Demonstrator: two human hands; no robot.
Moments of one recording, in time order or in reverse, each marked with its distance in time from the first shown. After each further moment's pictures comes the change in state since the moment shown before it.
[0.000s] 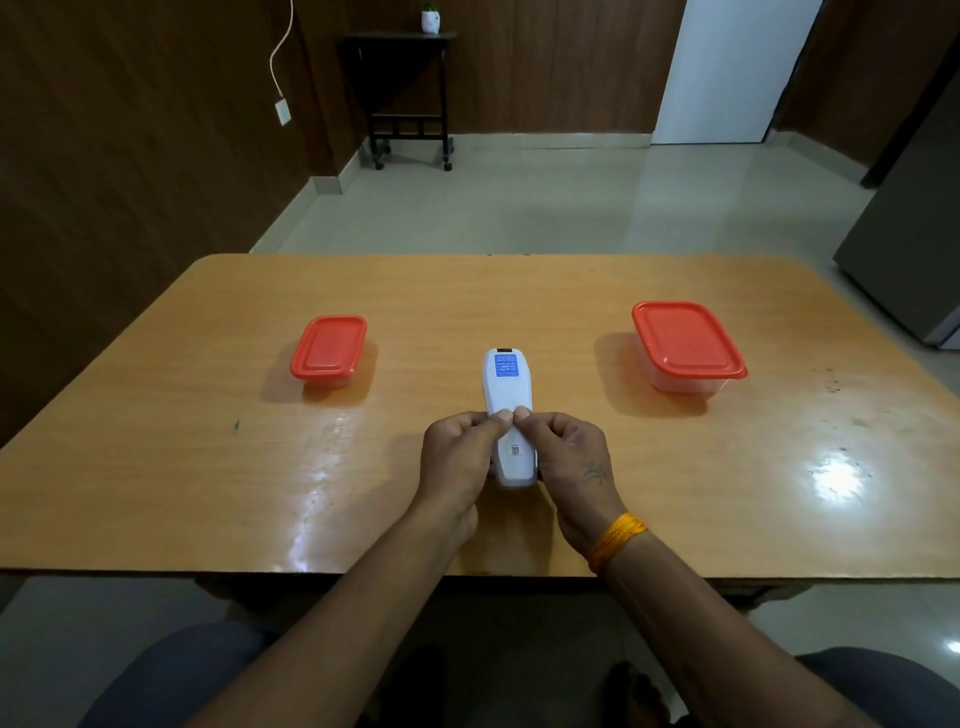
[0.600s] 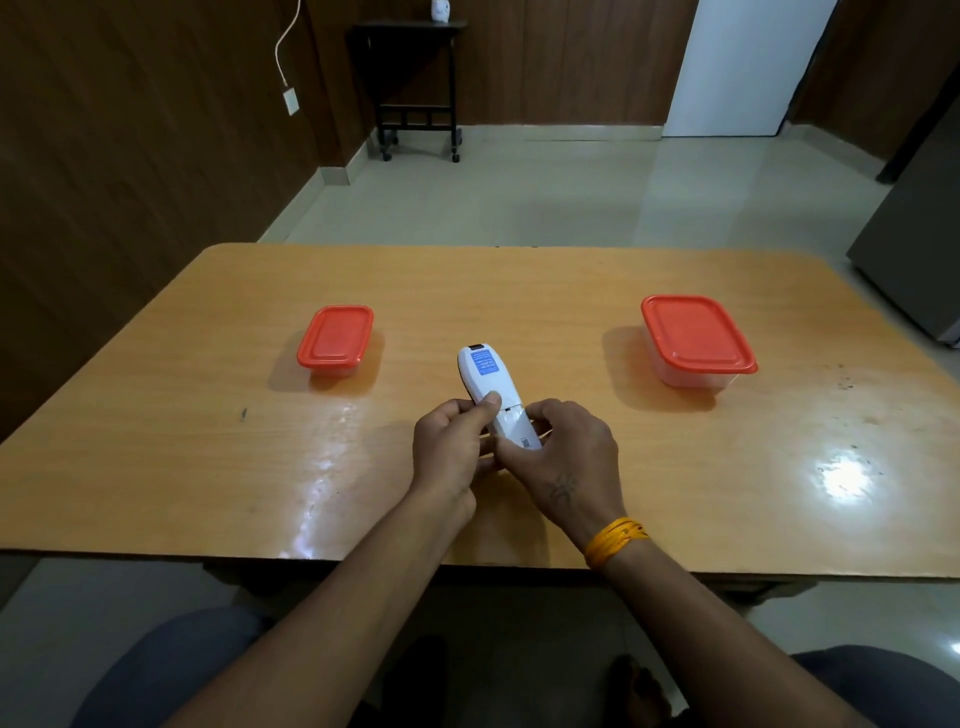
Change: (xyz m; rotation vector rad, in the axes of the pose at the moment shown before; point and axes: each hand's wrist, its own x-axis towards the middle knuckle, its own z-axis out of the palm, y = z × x) left_hand 0.002 0.006 -0.007 -0.123 0.050 -0.065; right_hand -0.006 -0.002 0.004 -0.880 0.149 -0.458
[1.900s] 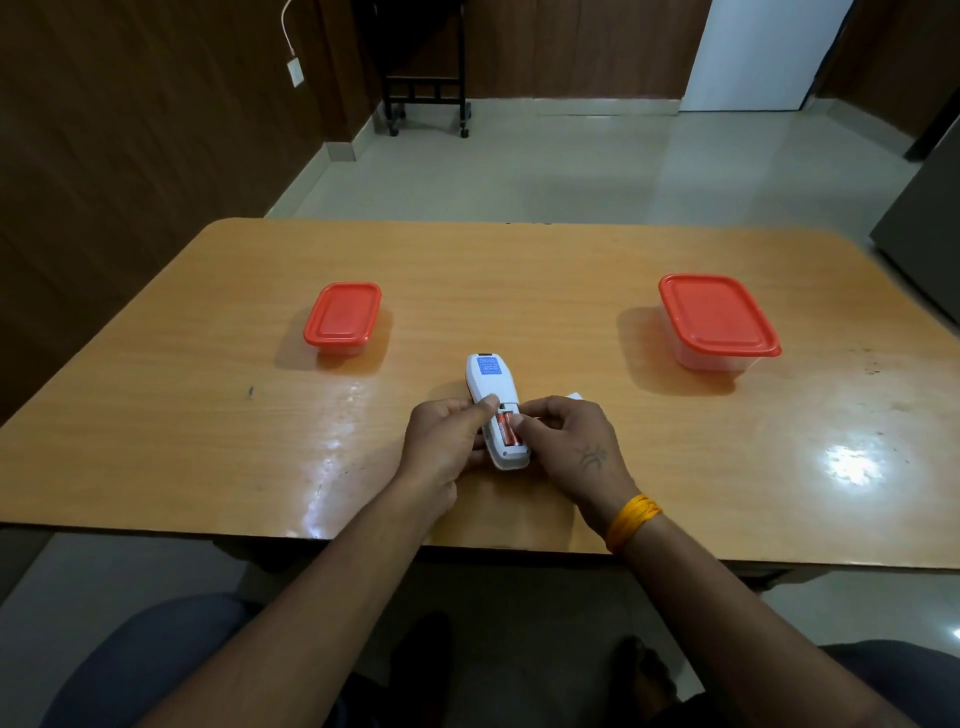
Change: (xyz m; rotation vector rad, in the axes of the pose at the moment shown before) left_hand 0.017 -0.010 -0.028 0.191 -0.048 -0.017; right_hand 0.004 0.005 0.008 0.361 -0.269 0.344
